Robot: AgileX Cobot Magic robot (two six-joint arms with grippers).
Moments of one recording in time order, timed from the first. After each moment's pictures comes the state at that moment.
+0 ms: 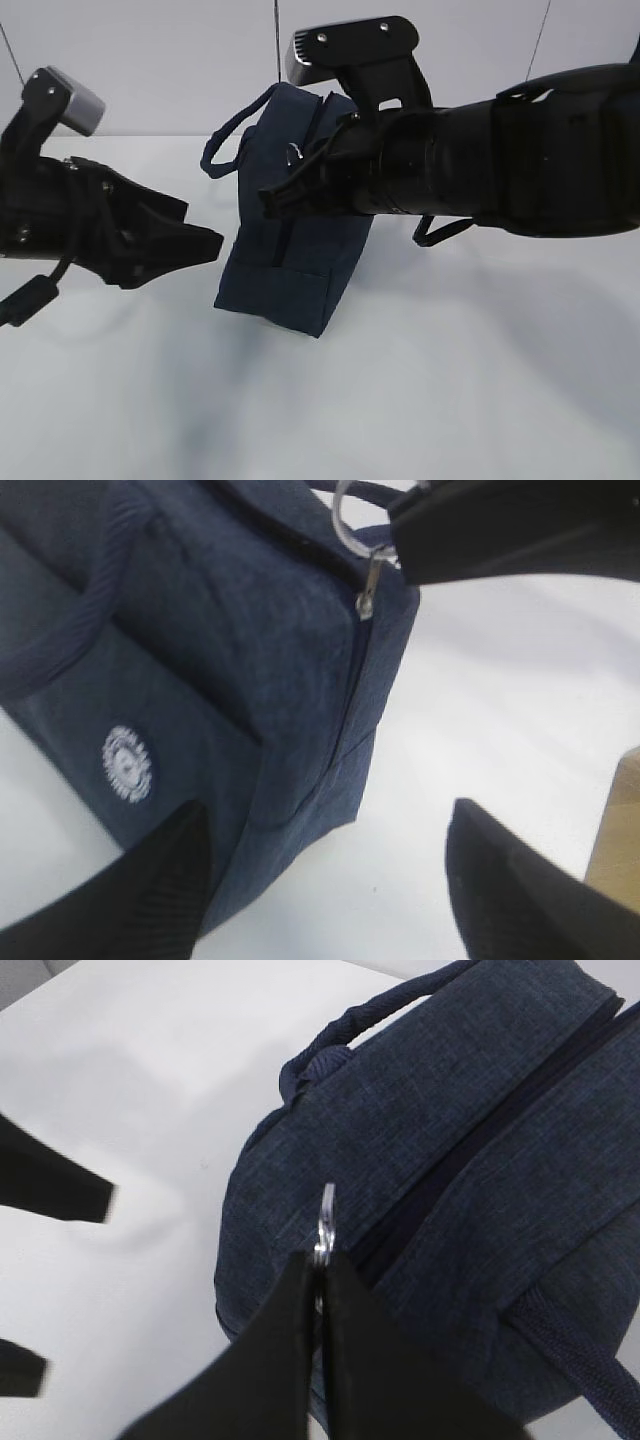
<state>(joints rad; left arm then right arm) -0.26 1.50 -0.72 -1.63 0.63 1.87 0.69 1.61 -1.03 1.84 -0.06 -1.72</state>
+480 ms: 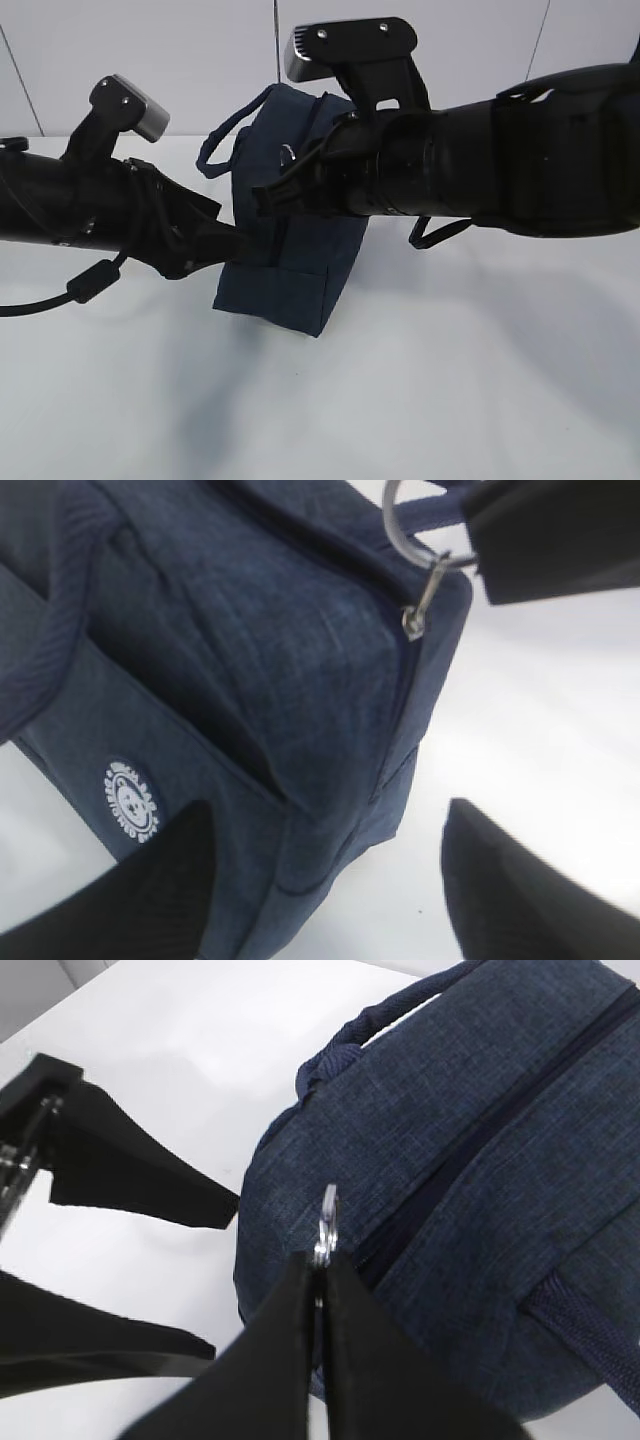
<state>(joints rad) -0.32 1.63 -0.81 -1.65 0.55 1.91 0.69 1.61 -1.03 1.84 -0.02 -1.68</state>
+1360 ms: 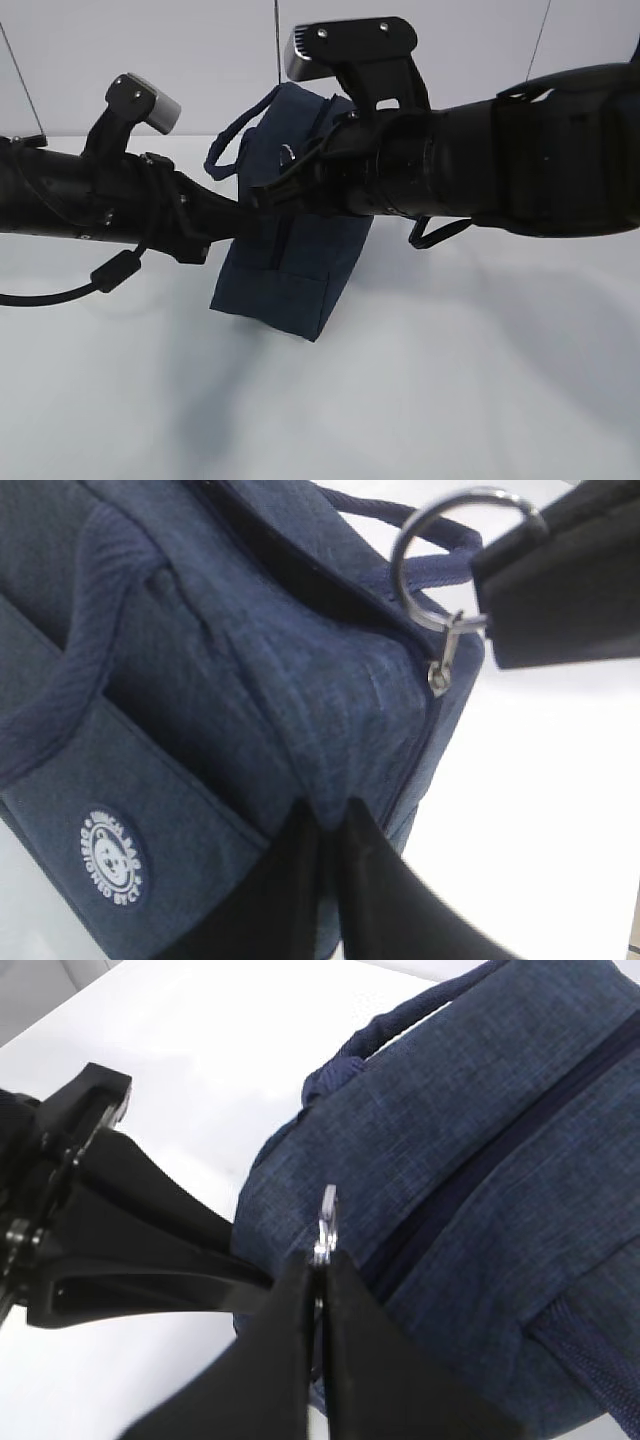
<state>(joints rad) -0.32 1.69 -0.85 -1.72 0.62 1.95 0.69 1.61 -1.03 1.84 -0.02 -1.68</state>
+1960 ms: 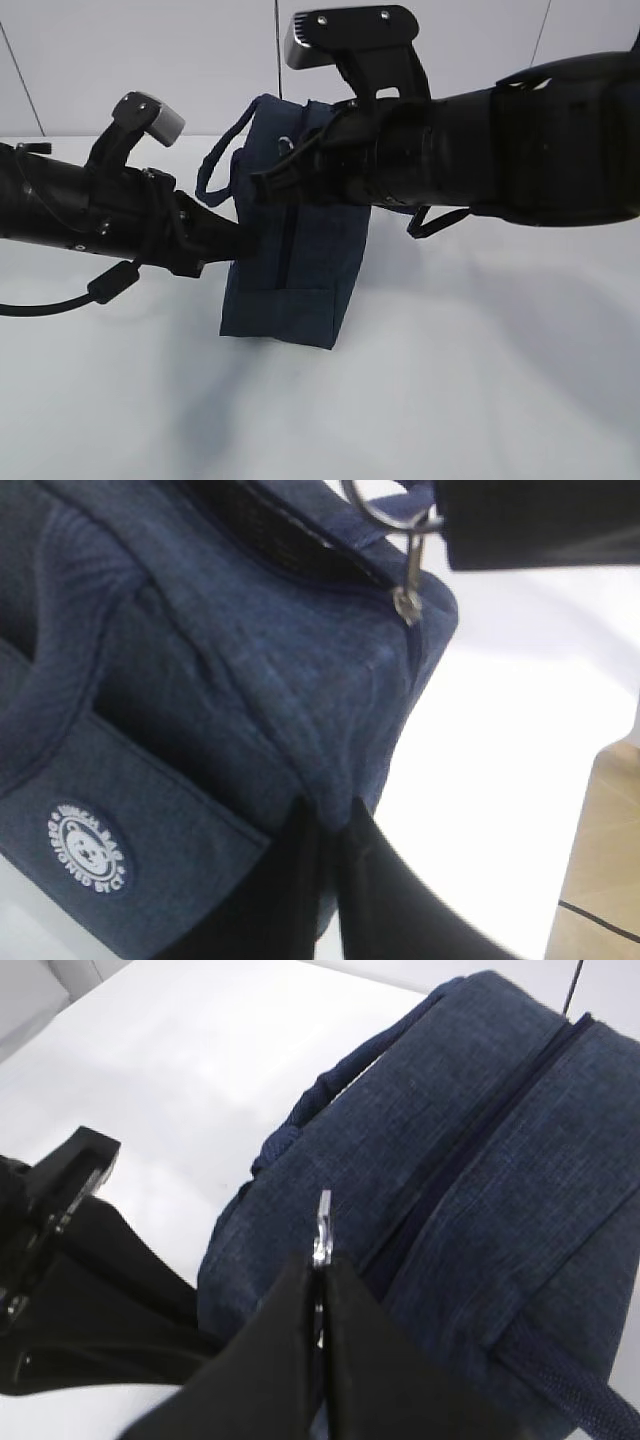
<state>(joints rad) -0.32 1.69 -0.86 -1.56 0.66 1.74 0.69 1.61 -1.06 1.84 -0.04 -1.68</state>
